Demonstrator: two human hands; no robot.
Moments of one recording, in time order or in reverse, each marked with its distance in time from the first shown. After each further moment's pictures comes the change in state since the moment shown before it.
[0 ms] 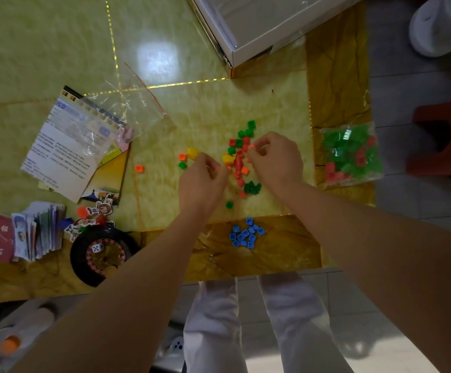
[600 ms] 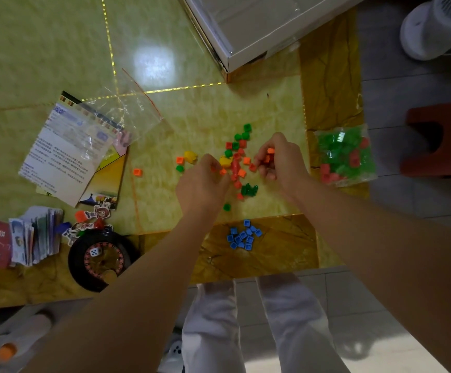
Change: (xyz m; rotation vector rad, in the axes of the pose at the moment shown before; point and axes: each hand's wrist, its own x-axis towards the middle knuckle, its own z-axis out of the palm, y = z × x) left_hand -0.002 0.007 0.004 0.225 0.049 0.003; right_hand -0.005 -0.002 -0.029 0.832 -0.262 0.340
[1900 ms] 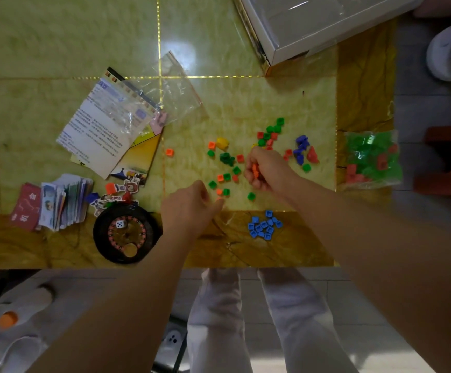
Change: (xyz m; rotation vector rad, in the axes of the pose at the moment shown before) left_hand -0.039 -0.092 -0.030 0.215 -0.069 0.041; right_hand -0.021 0.013 0.062 -0.300 -0.249 0.135
